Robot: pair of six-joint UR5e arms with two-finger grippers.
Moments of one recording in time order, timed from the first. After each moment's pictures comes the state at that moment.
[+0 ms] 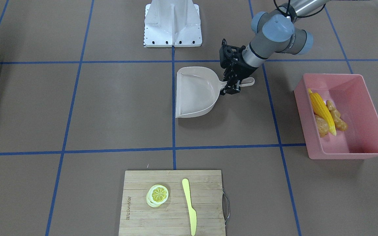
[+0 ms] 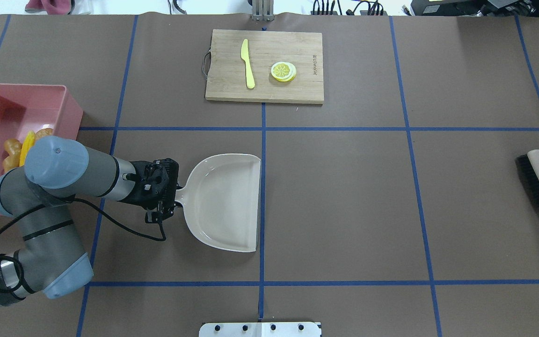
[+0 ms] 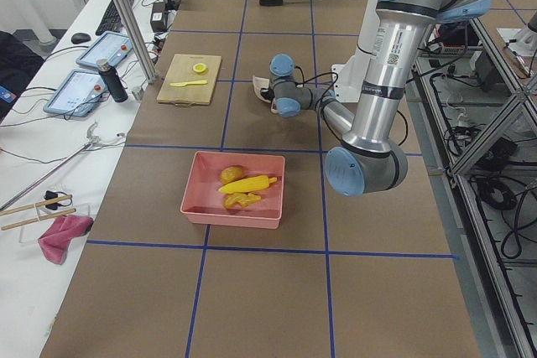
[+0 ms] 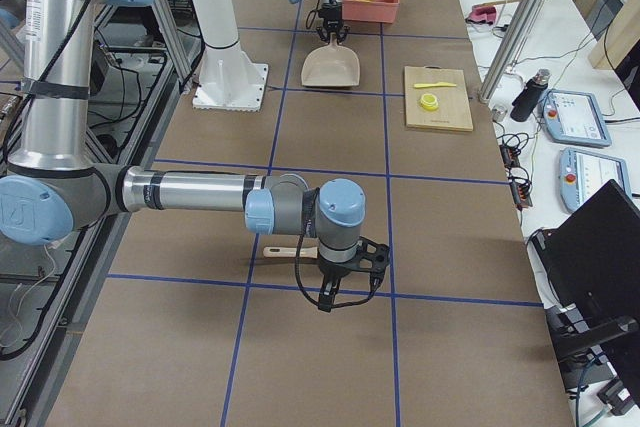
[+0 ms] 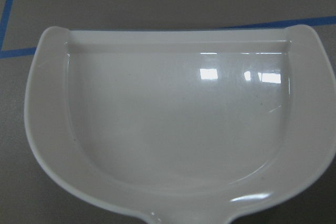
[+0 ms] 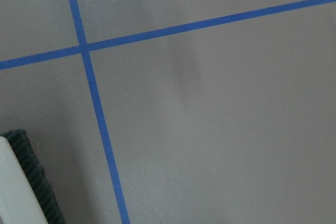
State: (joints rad) left arm -0.55 -1.86 -1.75 -2.26 -1.98 0.31; right arm 1.56 -1.72 1.73 -1.58 2.20 0.25
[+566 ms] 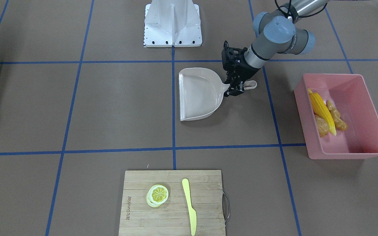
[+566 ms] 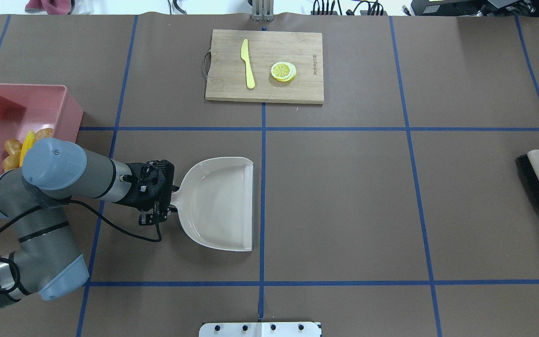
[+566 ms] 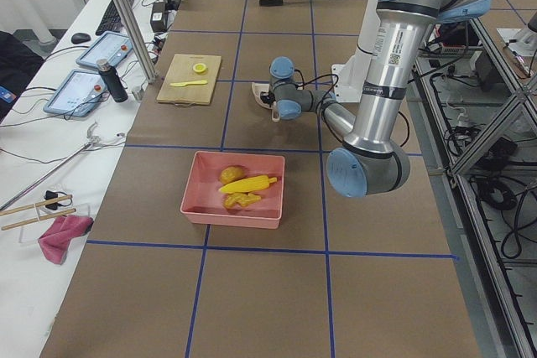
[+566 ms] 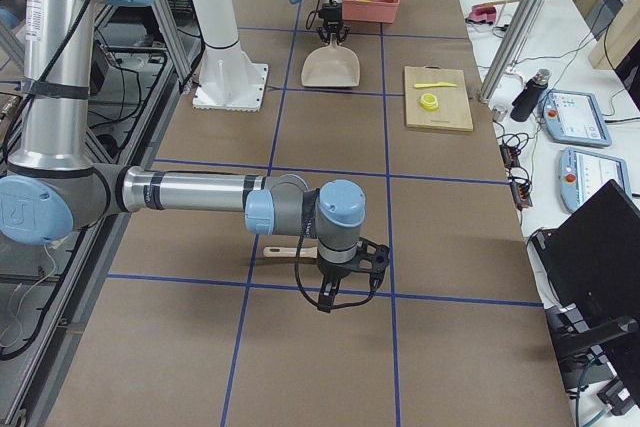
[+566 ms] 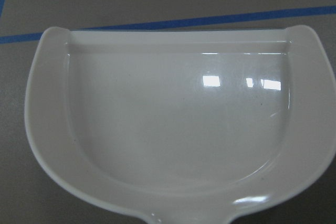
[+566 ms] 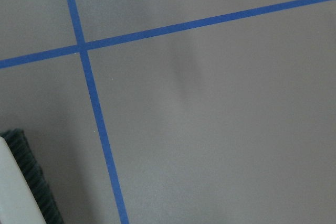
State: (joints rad) left arm -0.55 -1.84 -1.75 -2.24 -1.98 0.30; right arm 1.56 -1.72 1.72 -1.58 2.20 0.25
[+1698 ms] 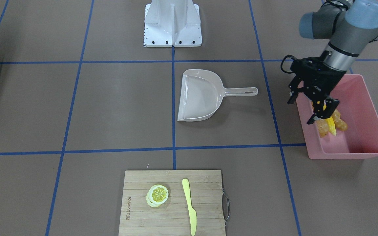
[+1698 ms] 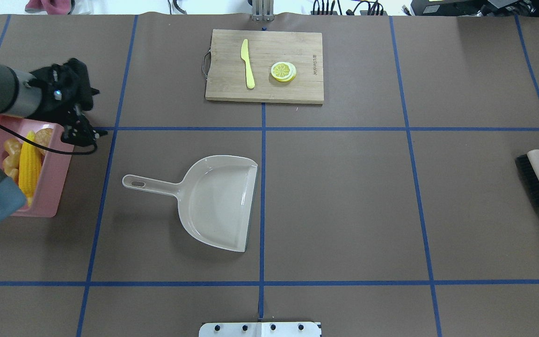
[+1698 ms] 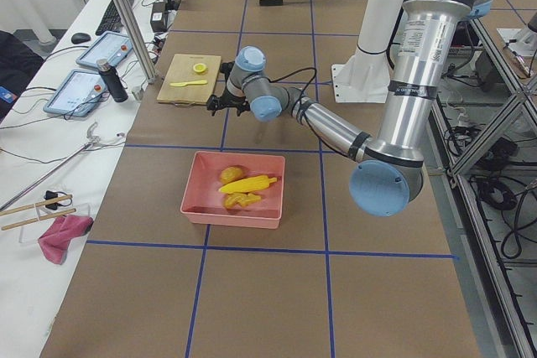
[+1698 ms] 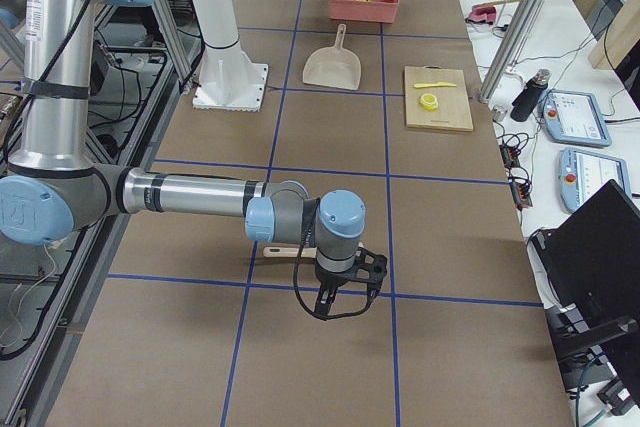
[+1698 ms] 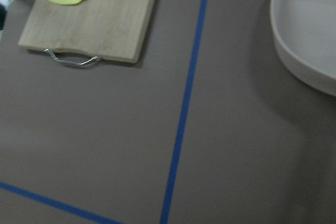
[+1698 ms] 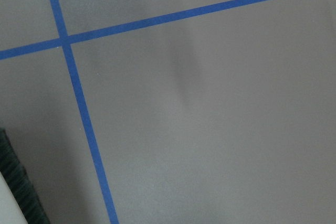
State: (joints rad) left arm -0.99 -1.74 -1.86 -2.07 -1.99 0.28; right arm 1.56 -1.72 1.69 -1.57 2.20 0.25
